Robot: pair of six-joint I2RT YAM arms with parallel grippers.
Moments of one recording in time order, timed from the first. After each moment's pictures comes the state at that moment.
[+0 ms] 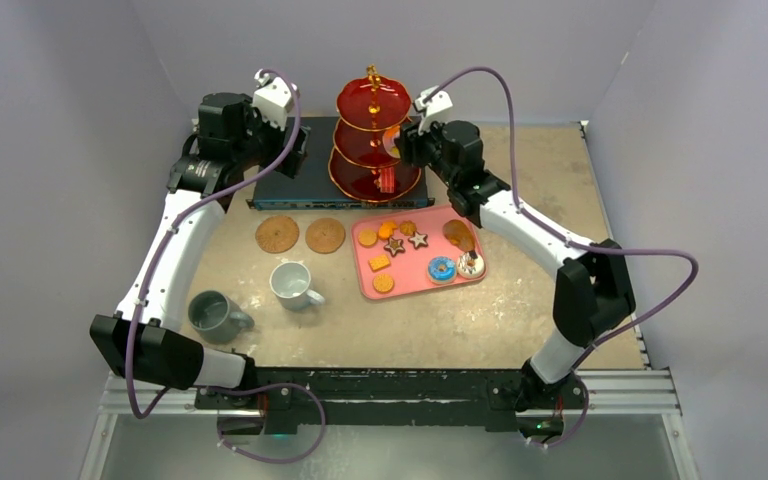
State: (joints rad) left arm -0.19 1.39 1.52 -0.56 0.18 0.25; right arm 0.53 1.66 1.33 0.15 0.06 0.00
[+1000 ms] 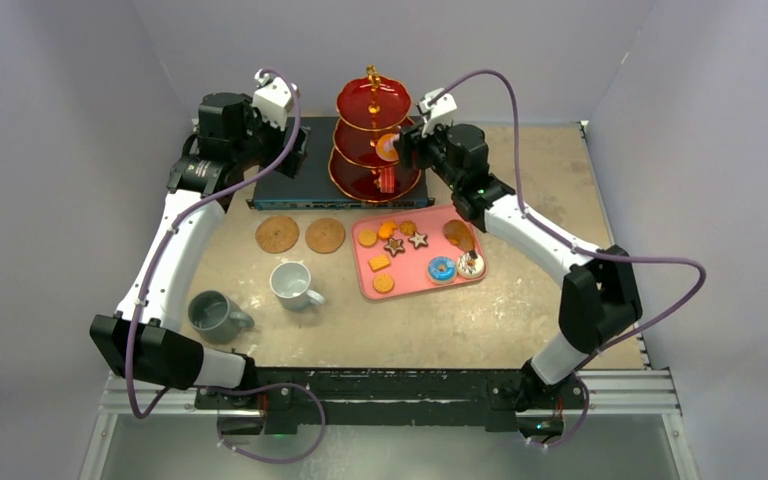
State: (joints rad) left arm -0.19 1.39 1.52 -0.56 0.18 0.25; right arm 0.53 1.64 1.30 0.18 0.04 0.01
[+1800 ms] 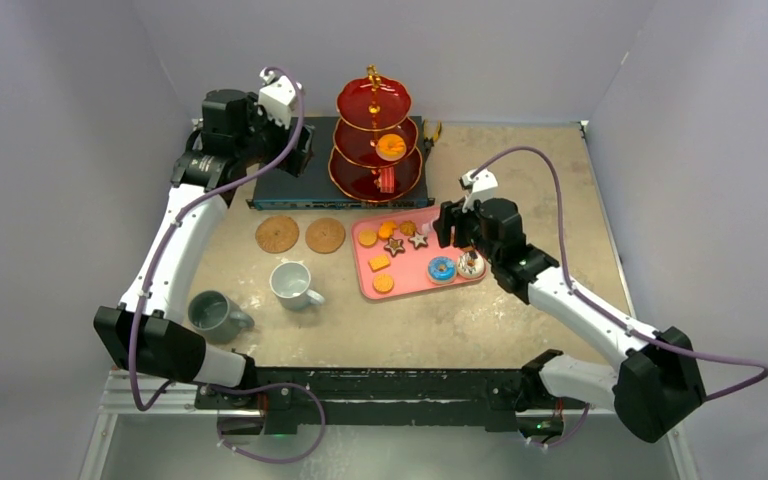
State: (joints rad) left arm -0.19 1.42 1.54 -0.56 0.25 0.24; right arm 0.53 1.14 0.74 -0.04 0.11 0.18
